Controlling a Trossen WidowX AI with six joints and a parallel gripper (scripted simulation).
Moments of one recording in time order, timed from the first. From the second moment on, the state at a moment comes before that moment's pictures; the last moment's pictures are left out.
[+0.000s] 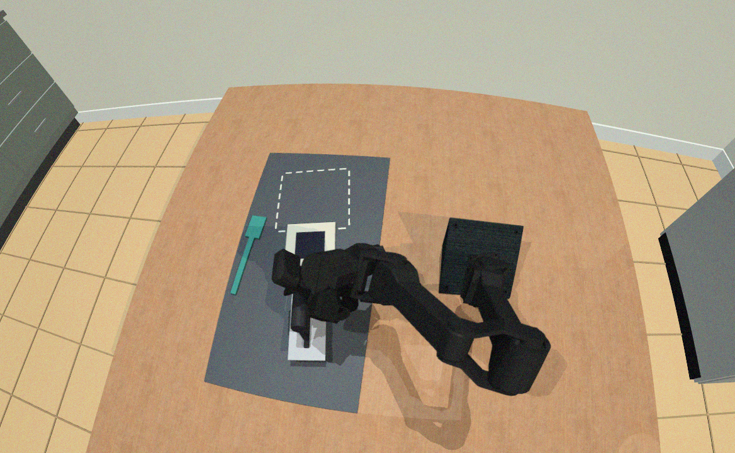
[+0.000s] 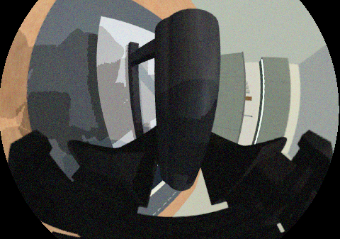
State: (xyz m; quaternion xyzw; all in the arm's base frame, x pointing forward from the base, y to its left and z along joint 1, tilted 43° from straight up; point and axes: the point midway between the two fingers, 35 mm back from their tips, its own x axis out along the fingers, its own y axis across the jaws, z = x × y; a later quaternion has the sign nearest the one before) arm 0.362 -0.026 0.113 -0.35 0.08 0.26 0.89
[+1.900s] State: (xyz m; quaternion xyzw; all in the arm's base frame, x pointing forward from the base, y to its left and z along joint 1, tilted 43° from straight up) arm 0.361 -0.062 0.074 -0.38 0.10 0.26 0.88
